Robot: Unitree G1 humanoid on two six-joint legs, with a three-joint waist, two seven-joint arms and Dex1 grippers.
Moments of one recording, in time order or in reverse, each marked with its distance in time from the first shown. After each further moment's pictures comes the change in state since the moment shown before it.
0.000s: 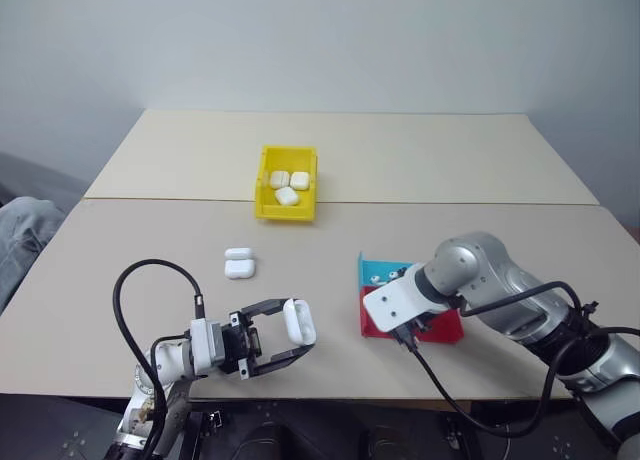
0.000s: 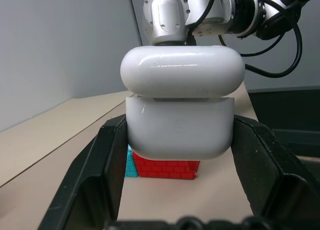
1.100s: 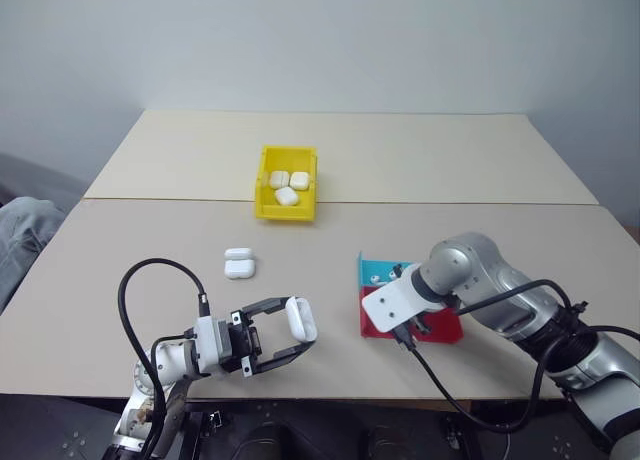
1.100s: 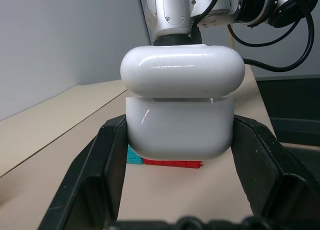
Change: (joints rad) left arm 0.008 0.004 0.011 -0.017 0.043 0.040 0.048; right arm 0.002 0.029 -0.008 0.069 -0.048 -0.074 -0.001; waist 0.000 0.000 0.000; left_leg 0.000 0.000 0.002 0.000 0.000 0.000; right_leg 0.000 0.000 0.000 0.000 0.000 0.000
